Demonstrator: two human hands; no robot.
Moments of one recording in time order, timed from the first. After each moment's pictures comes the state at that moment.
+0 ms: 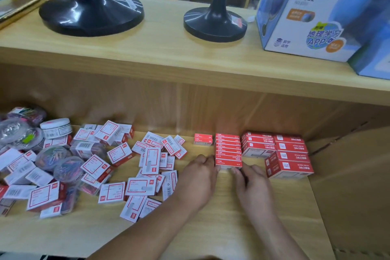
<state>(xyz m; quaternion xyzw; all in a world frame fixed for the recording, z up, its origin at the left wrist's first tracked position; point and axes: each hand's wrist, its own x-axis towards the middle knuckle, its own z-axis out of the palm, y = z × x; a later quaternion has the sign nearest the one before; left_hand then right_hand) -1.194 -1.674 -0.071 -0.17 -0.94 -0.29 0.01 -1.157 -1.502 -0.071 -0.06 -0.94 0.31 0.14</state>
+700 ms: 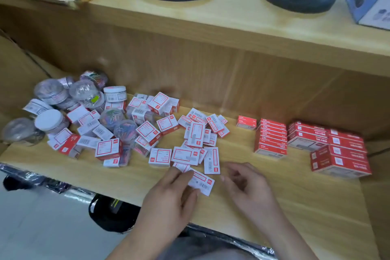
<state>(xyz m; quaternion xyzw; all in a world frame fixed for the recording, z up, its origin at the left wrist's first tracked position) -1.062 -1.814 -0.047 -0.06 -0.94 -0.34 0.04 -1.115 -1.594 -0.054 0.03 -0.88 0.48 -0.04</state>
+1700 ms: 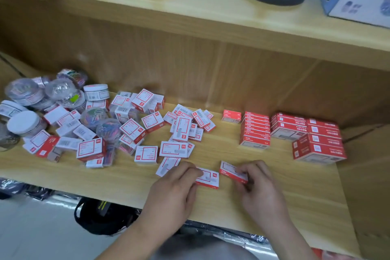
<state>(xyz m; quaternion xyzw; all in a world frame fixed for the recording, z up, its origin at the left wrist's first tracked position) -1.076 -1.790 -0.052 -0.15 -0.93 -0.33 0.05 -1.094 -1.552 -0.056 0.01 -0.94 0.35 0.04</state>
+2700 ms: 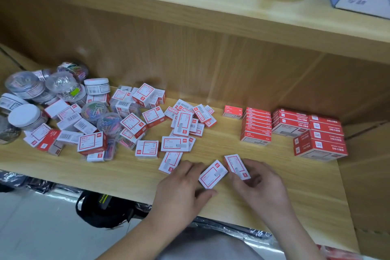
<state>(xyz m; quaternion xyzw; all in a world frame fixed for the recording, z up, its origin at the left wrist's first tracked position) -1.072 -1.772 -0.064 -0.09 -0.96 -0.28 0.02 -1.094 -1.555 -0.043 -0.05 -0.89 0.45 0.00</state>
